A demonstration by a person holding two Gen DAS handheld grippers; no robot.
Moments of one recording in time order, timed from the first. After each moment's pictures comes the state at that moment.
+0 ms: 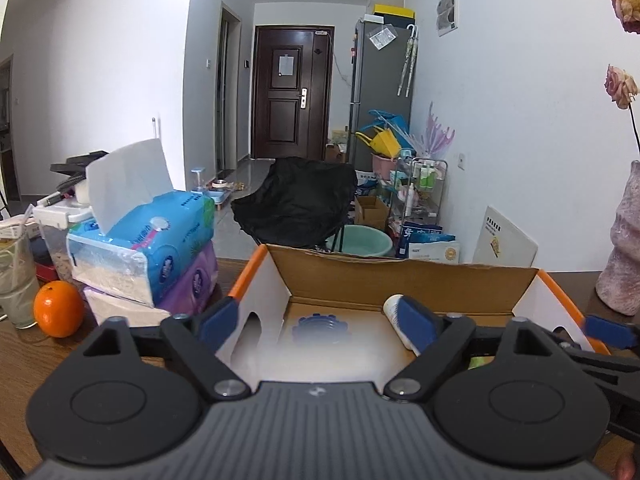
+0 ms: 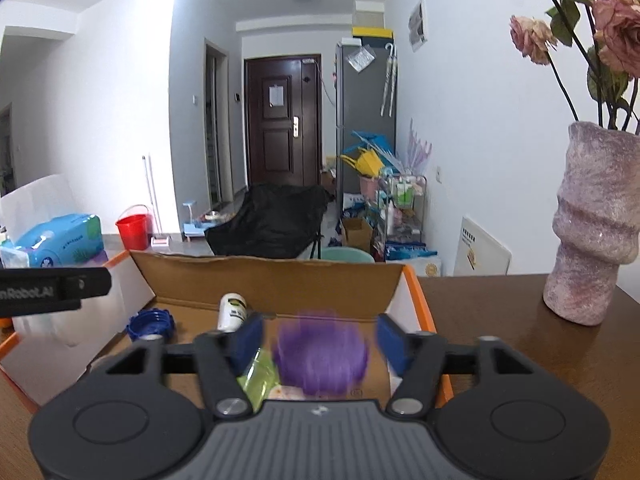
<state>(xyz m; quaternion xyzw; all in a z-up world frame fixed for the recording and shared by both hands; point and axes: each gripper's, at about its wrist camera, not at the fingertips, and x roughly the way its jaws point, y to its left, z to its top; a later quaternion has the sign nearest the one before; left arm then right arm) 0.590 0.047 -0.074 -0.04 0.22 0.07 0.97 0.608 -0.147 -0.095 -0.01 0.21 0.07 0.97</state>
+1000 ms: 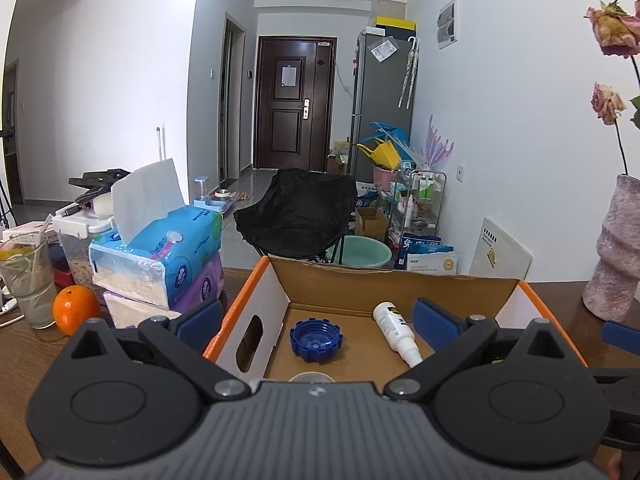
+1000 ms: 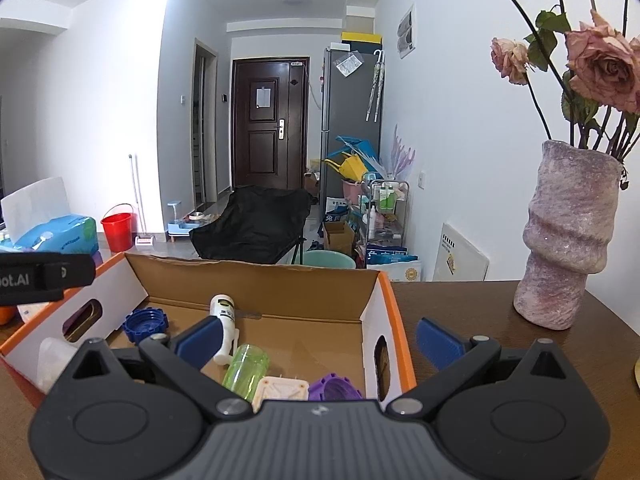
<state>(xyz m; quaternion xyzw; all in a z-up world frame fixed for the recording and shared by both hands) 0.561 0.040 -0.054 -0.04 0.20 0.07 0.98 0.586 -0.152 -0.077 -0.02 0.20 0.05 0.98</state>
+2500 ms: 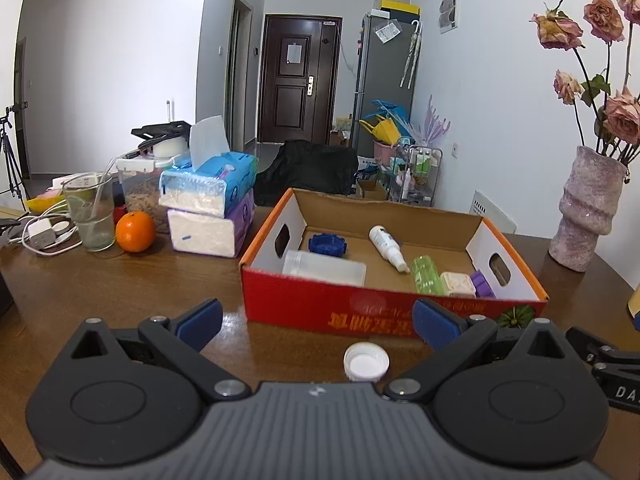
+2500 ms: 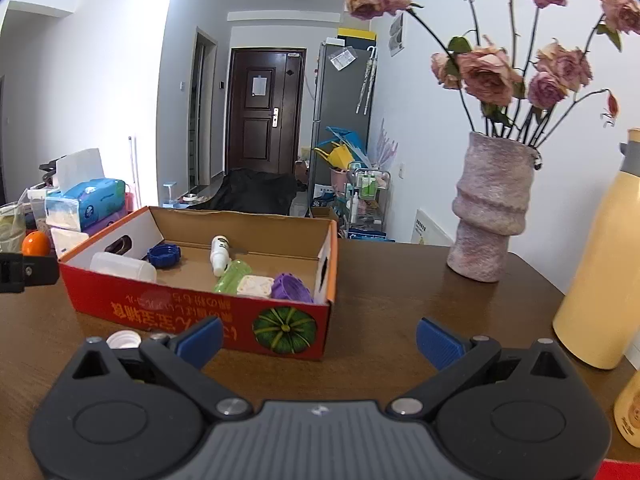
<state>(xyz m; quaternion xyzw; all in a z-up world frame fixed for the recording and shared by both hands) 0.420 0.036 -0.058 -0.05 0.24 0.07 0.97 0.433 -0.200 -0.069 -0.05 0.22 0.03 0.97</state>
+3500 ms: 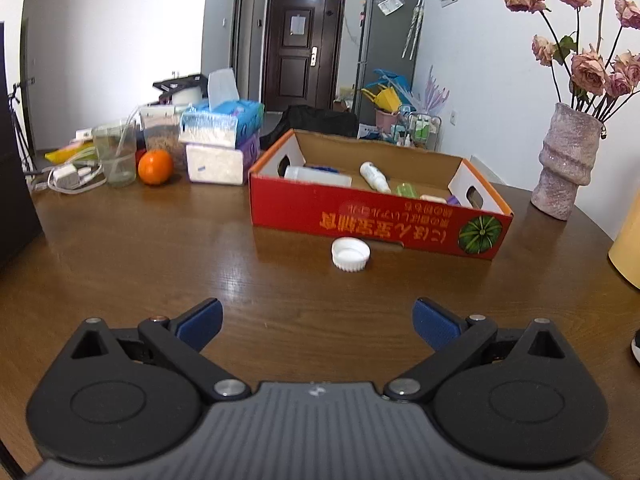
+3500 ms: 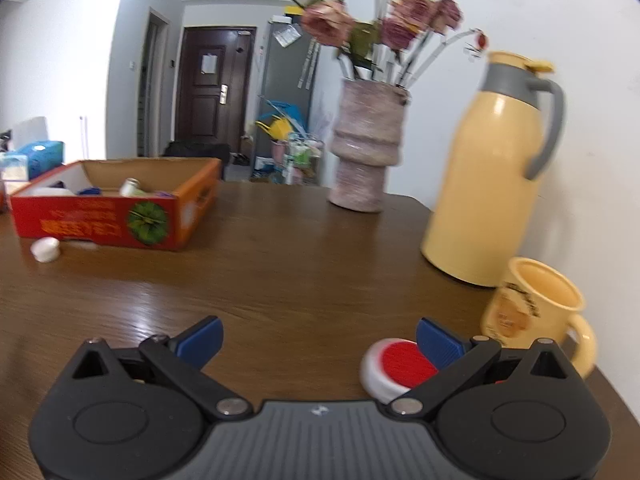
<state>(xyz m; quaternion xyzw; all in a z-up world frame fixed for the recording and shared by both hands) 0.333 0.005 -0.084 -0.06 0.29 0.08 0.95 0.341 -0.340 -0.104 -0.06 0.25 -0.05 0.96</state>
